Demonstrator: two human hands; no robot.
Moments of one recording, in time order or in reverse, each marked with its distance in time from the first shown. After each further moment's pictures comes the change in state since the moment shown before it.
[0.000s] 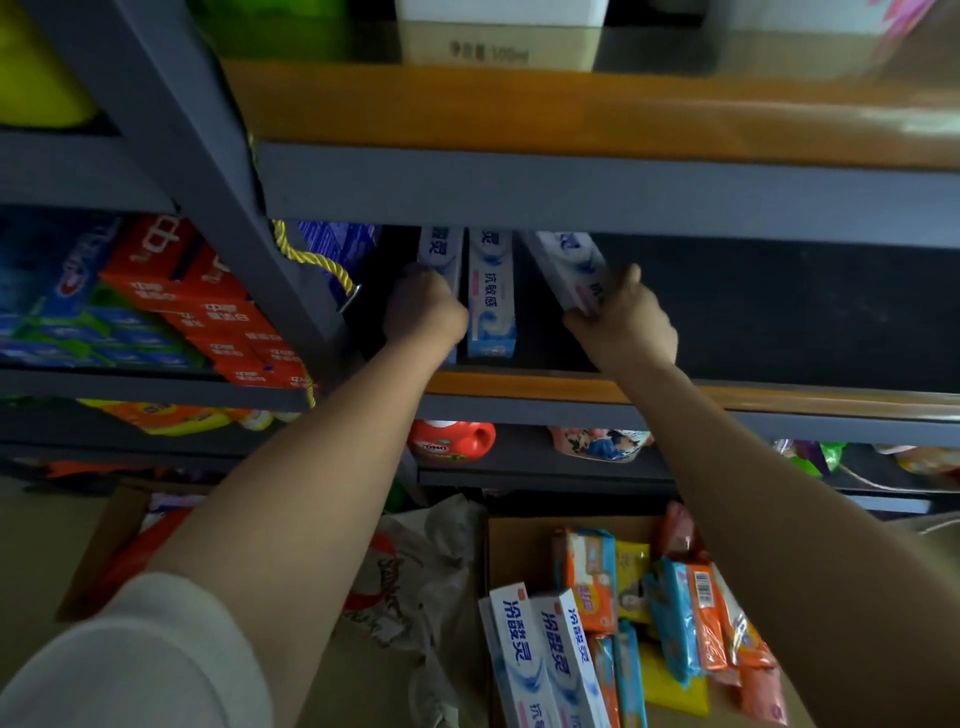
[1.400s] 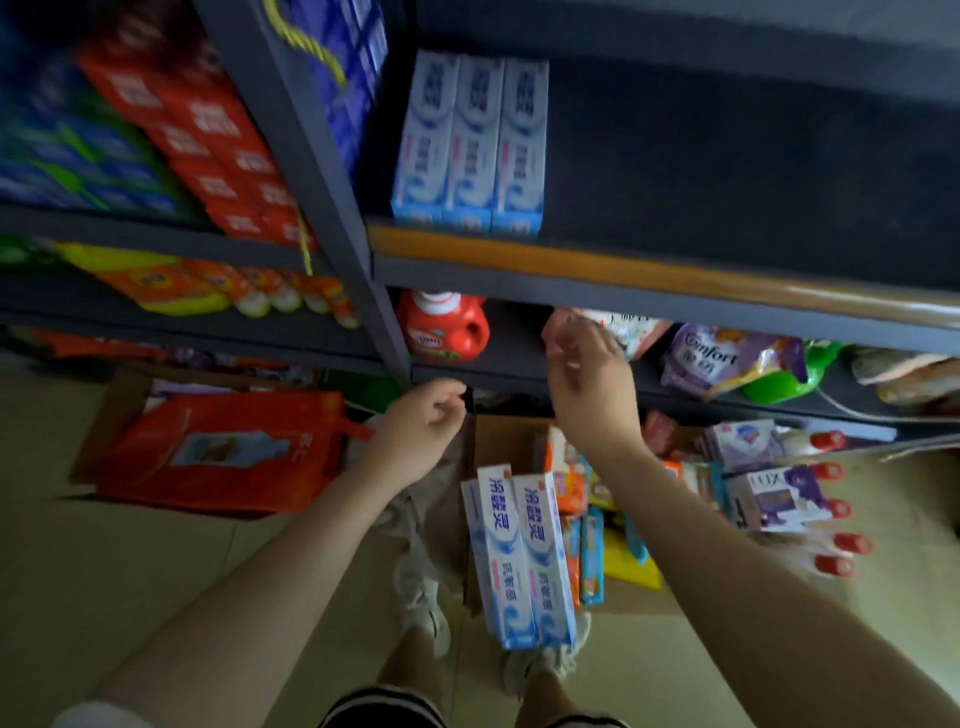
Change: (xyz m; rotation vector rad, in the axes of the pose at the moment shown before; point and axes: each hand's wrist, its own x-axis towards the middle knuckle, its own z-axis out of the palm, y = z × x) left_hand -0.178 -0.132 0.056 -0.237 -0.374 0.190; right_hand -0.143 0.067 0.050 0.317 -0.023 -0.312
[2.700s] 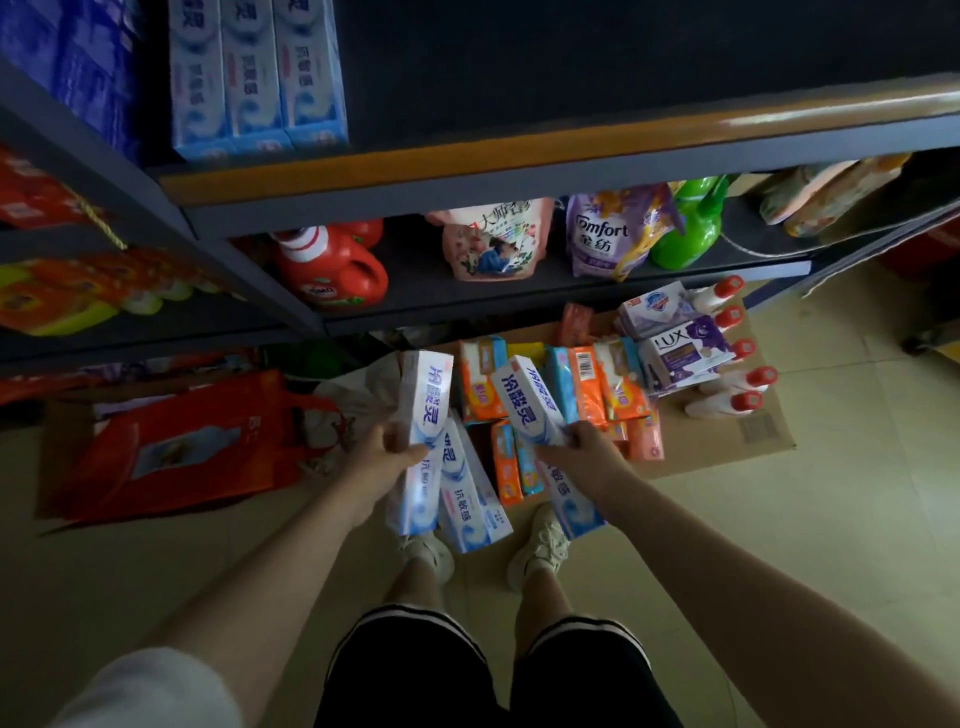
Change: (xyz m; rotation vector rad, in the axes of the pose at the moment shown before) left_hand -0.053 -0.022 0.107 -0.327 -0.176 -0.528; right_hand -0.151 0.131 -0.040 0.320 -0.400 0.998
